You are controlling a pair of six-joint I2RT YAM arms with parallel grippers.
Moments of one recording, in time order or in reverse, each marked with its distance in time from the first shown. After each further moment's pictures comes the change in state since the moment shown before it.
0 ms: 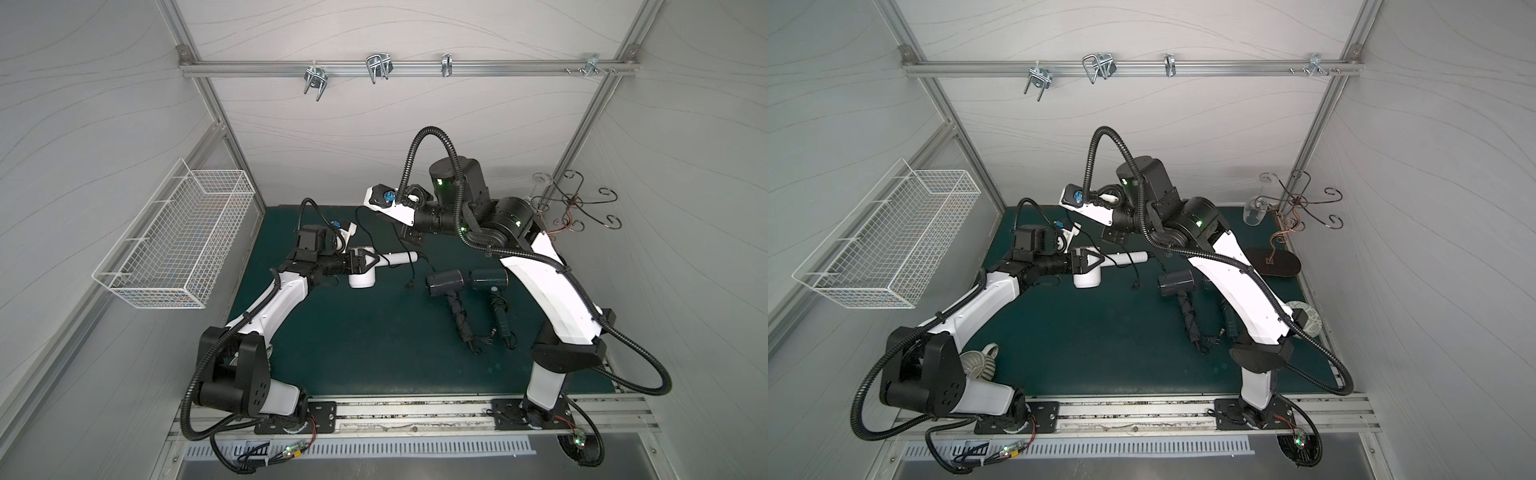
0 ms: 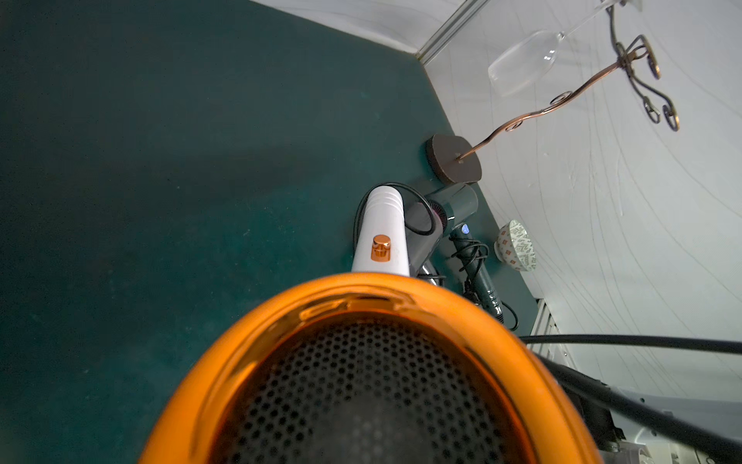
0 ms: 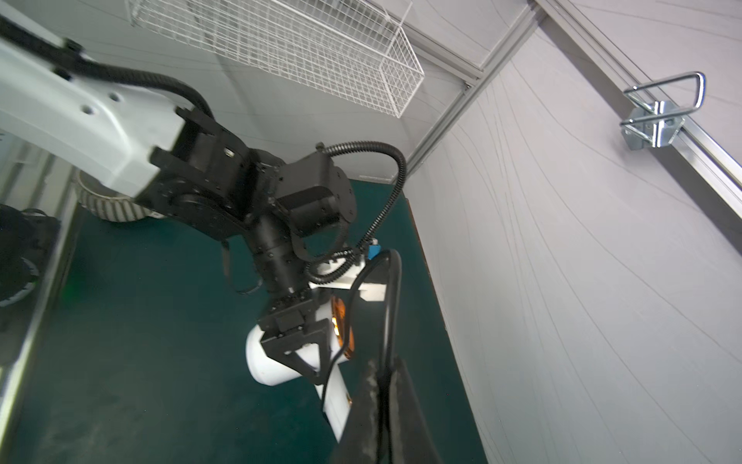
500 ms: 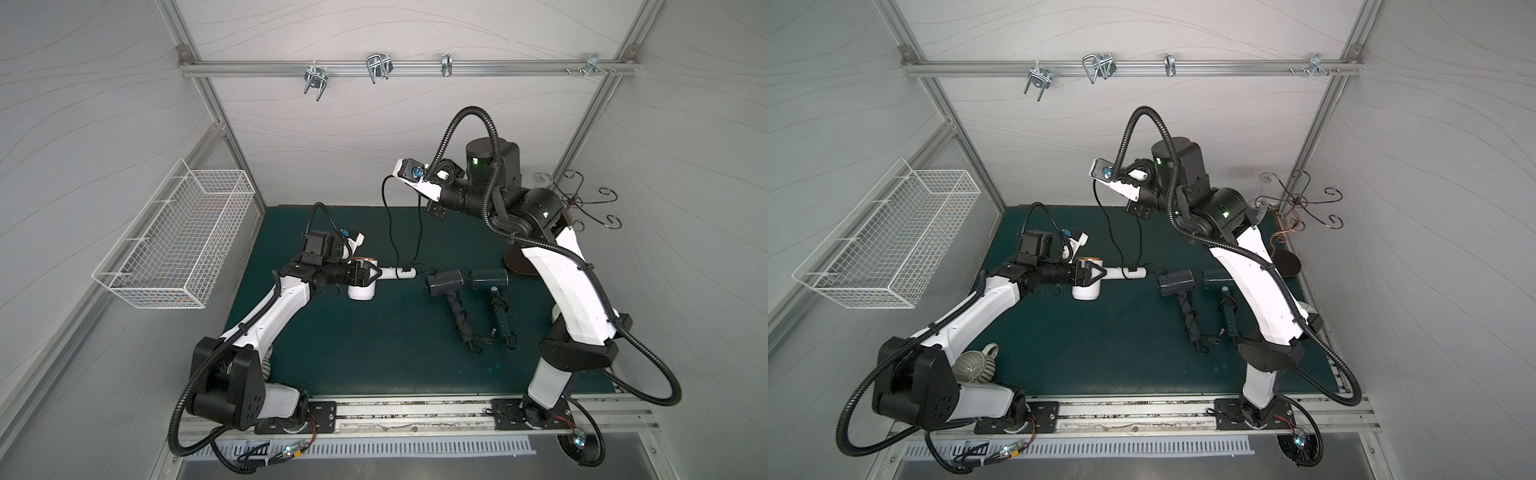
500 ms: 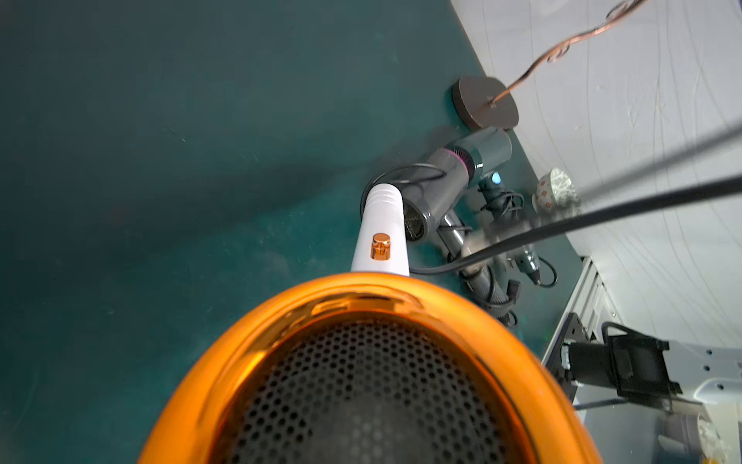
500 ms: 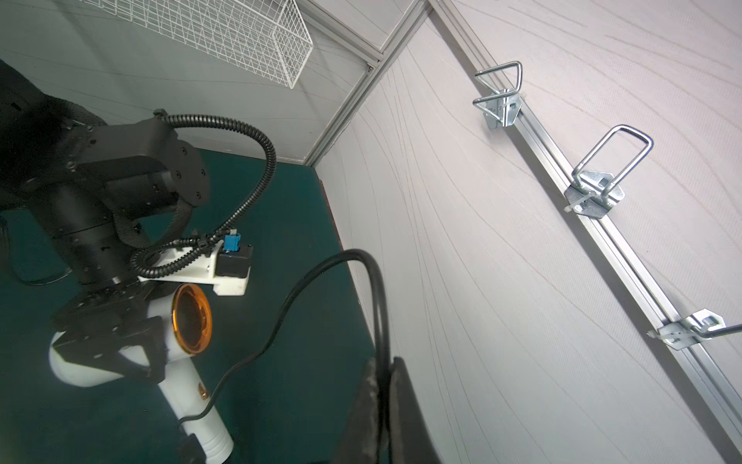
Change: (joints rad) left arm -0.089 -0.051 0.000 -0.165 -0.105 0.119; right arm -0.111 -0.042 0.006 0.094 0.075 -0.110
